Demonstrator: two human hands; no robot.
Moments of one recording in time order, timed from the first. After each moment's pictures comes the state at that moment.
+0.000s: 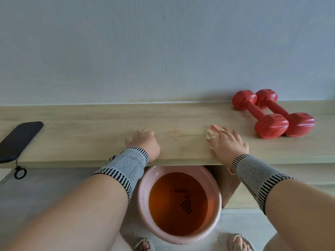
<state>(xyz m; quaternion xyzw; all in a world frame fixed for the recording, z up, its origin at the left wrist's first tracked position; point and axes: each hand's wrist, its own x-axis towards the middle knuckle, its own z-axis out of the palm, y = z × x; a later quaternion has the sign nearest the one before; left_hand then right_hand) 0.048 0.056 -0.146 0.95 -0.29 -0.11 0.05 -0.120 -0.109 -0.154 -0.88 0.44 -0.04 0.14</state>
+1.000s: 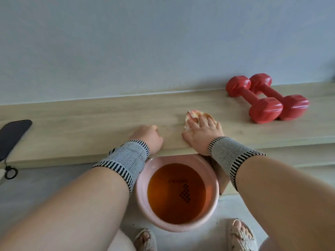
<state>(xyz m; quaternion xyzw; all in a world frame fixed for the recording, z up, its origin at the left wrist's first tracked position) 0.029 0.047 -0.144 0.93 -0.33 -0.12 0.08 -0.089 -0.098 -0.170 -0.94 0.32 0.04 0.06</state>
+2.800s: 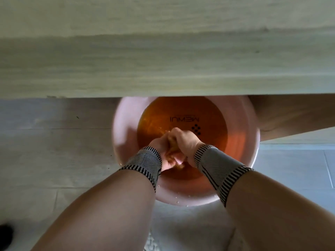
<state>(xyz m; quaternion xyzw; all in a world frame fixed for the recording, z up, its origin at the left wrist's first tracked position) 0.018 0.022 -0.497 0.60 0.28 -0.61 0.44 -0.034 -0.055 -0.492 -0.56 0.50 0.20 0.63</state>
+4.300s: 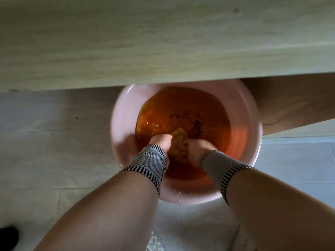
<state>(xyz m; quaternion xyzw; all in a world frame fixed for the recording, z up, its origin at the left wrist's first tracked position) 0.028 0.011 -0.526 0.77 0.21 -0.51 0.31 -0.067 -0.062 -0.517 -0.69 0.53 0.28 0.41</state>
